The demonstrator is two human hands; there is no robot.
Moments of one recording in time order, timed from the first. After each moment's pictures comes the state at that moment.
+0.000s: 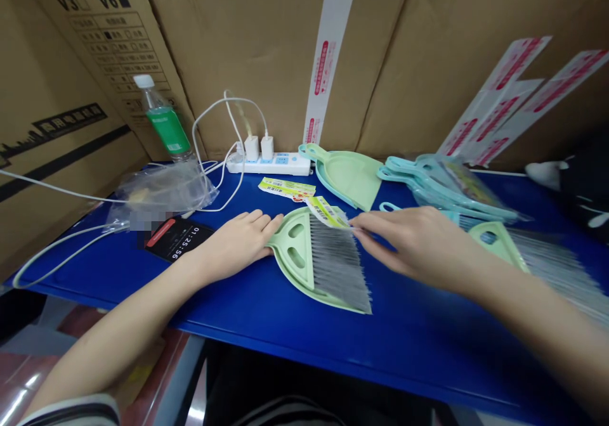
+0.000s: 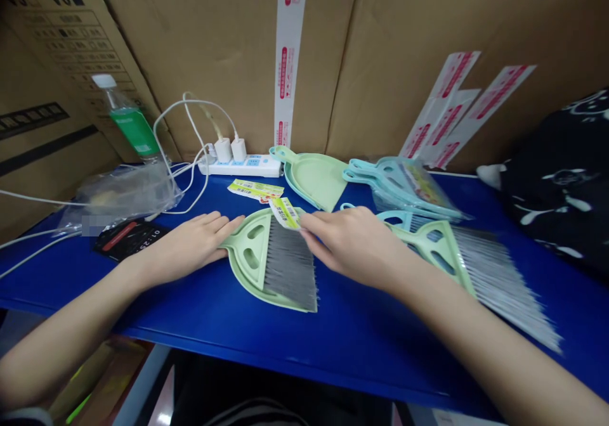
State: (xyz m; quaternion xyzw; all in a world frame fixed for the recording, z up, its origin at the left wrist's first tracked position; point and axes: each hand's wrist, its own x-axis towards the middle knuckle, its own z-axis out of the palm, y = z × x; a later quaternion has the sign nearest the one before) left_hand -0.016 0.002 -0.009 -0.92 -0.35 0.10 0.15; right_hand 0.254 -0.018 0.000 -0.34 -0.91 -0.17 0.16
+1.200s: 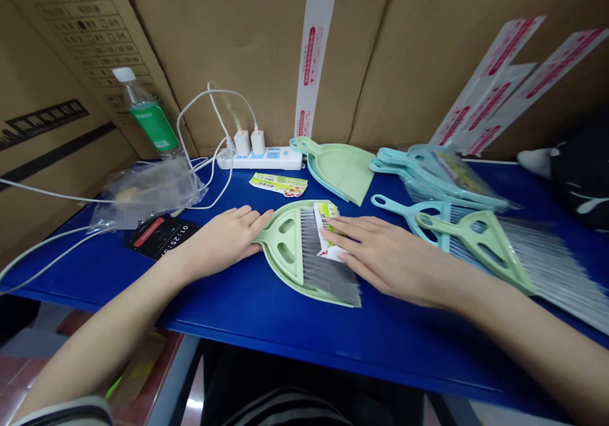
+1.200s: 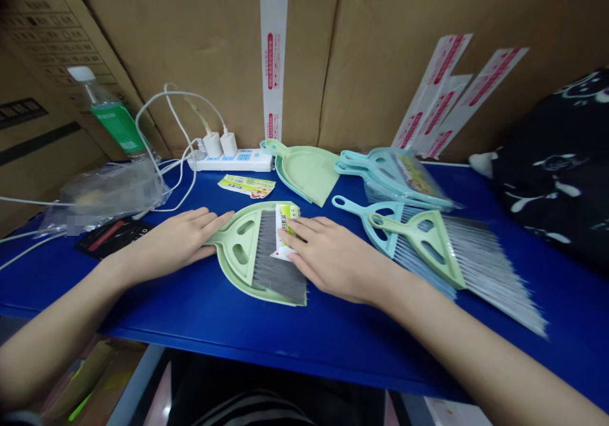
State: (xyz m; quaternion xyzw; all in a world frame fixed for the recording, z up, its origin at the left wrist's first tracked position) left_hand -0.019 0.006 -0.010 -0.92 -0.33 0.11 0.16; right_hand 0.253 -0.024 -0.024 -0.31 -0.94 -0.11 0.08
